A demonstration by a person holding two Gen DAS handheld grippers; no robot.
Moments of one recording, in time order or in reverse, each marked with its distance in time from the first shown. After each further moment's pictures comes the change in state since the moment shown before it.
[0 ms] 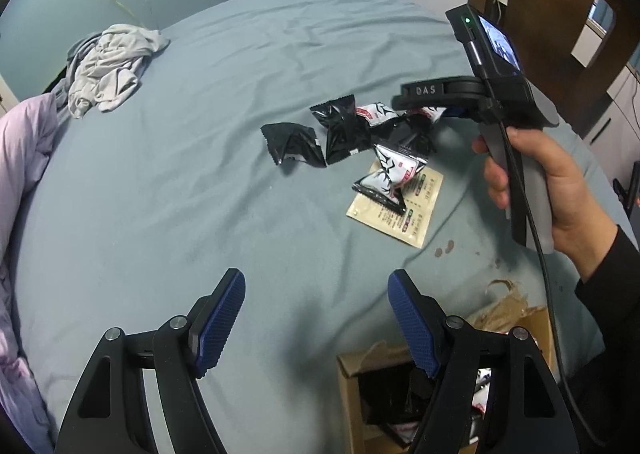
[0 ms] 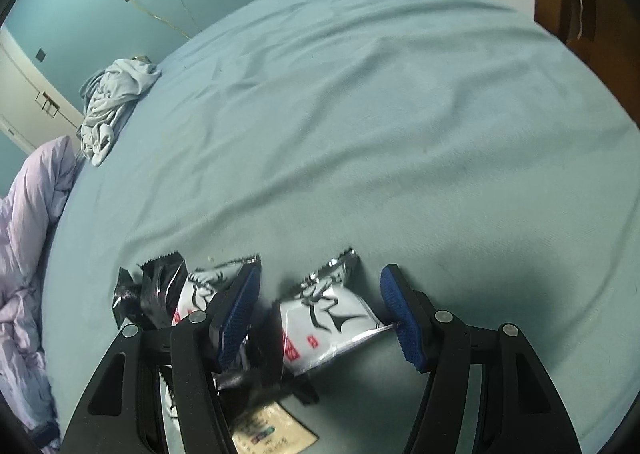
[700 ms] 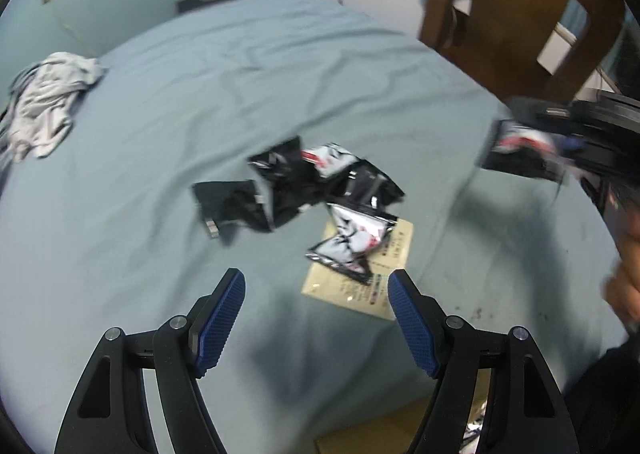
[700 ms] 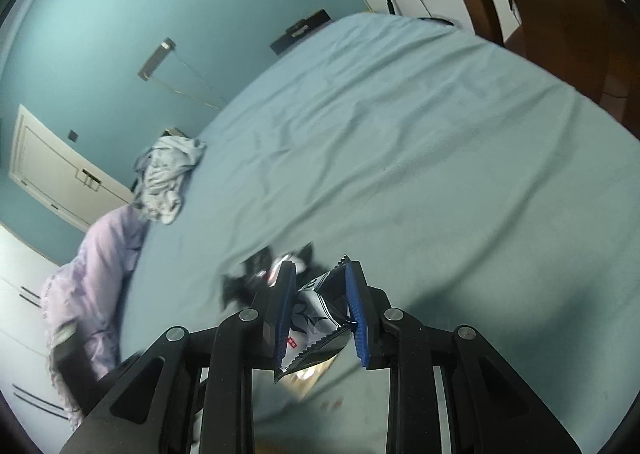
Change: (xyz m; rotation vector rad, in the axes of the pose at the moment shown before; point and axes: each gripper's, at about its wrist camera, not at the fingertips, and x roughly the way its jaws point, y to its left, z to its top) left arm 0.048 -0.019 0.053 0.104 -0.043 -0.190; right arm -0.176 -0.029 -0.079 0.199 -0.159 0.189
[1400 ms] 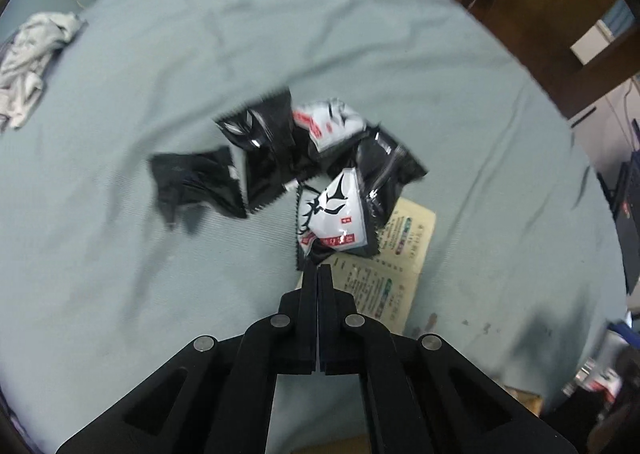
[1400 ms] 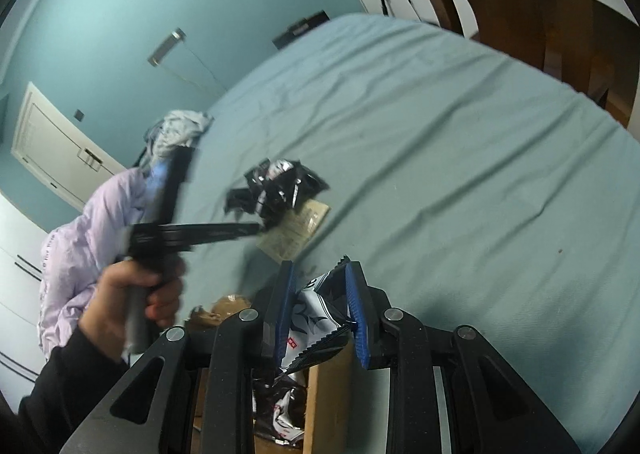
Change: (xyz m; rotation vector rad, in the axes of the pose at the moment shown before) left arm 0.041 -0.007 0.020 -0.080 0.176 0.004; right arm -0.081 -0.026 -0.093 -0.020 0.031 -0.055
